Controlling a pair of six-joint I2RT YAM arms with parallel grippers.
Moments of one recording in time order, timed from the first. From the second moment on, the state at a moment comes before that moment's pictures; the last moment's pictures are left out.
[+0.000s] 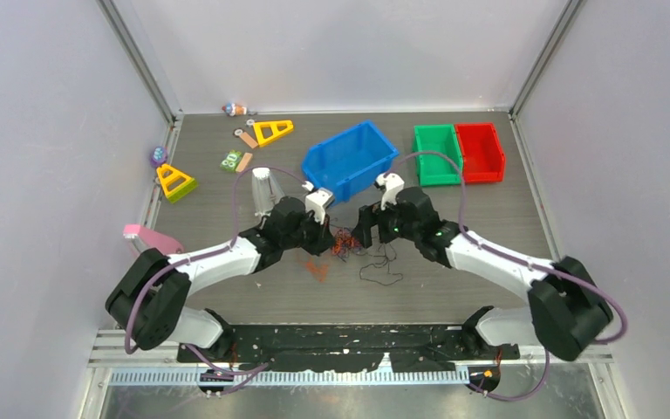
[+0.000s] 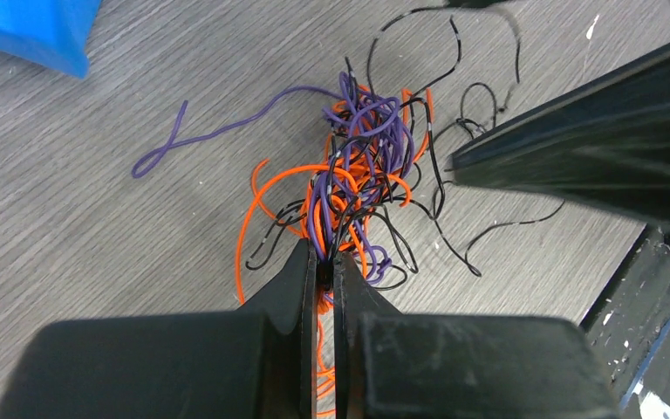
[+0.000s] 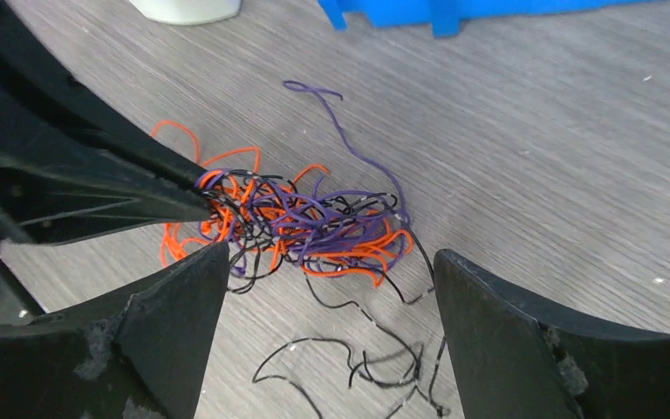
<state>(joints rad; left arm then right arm) -0.69 1.38 0.64 0.16 0.24 -0.23 0.63 1.24 0.67 0.05 -0.14 0.26</state>
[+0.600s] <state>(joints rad) -0.72 1.37 0.67 0.16 0.09 -0.24 0.68 1.37 0.63 0.15 0.08 0.49</state>
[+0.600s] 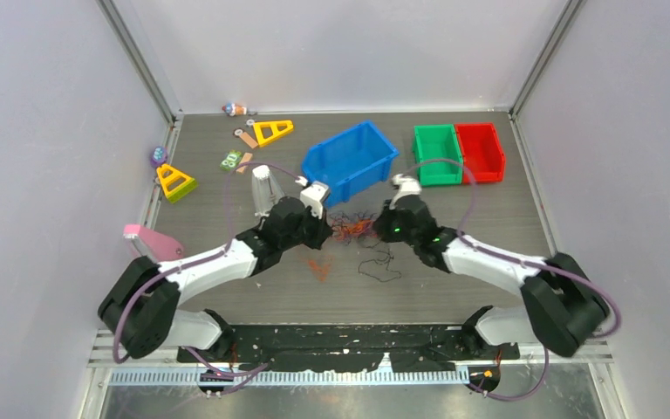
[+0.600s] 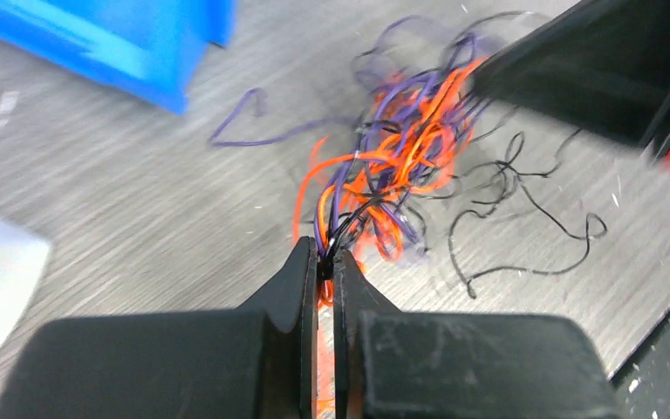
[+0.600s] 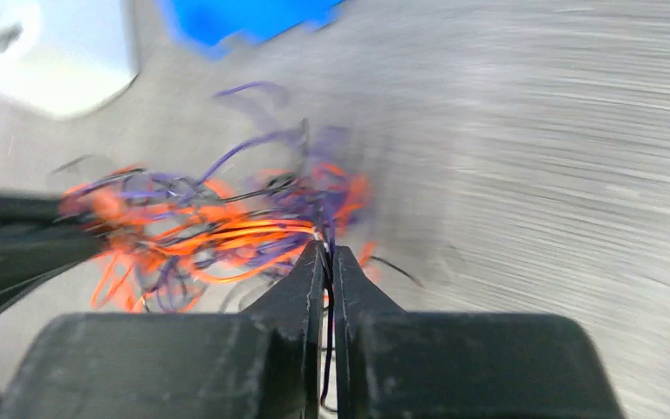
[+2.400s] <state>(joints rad) -0.83 1.44 0.69 0.31 0.34 -0.17 0.55 0.96 0.64 0.01 -0.46 0.36</state>
